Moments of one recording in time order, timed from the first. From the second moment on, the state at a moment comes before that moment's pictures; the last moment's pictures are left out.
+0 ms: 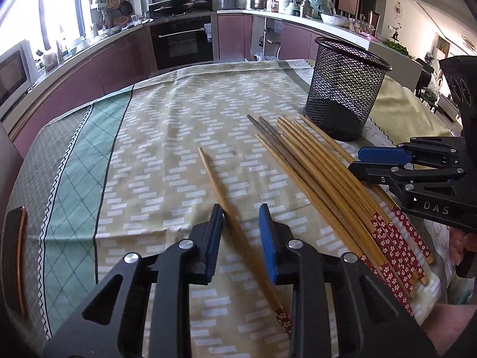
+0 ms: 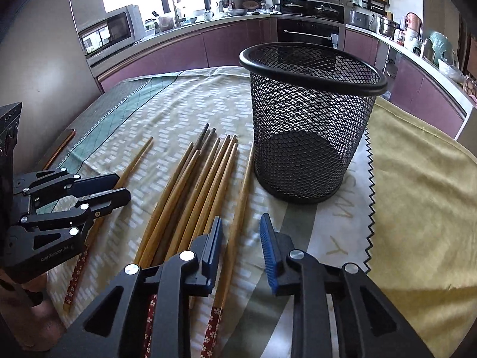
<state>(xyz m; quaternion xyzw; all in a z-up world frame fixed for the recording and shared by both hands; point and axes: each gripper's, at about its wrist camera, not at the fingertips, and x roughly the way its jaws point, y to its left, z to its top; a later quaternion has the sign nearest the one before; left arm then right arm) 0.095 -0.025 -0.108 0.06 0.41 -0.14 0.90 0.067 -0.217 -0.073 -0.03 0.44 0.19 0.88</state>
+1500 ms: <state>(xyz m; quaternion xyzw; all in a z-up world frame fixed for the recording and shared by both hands) 0.106 -0.045 0.142 -0.06 0.19 -0.31 0.93 0.066 -0.300 0.111 0.05 0.18 0.24 0.95</state>
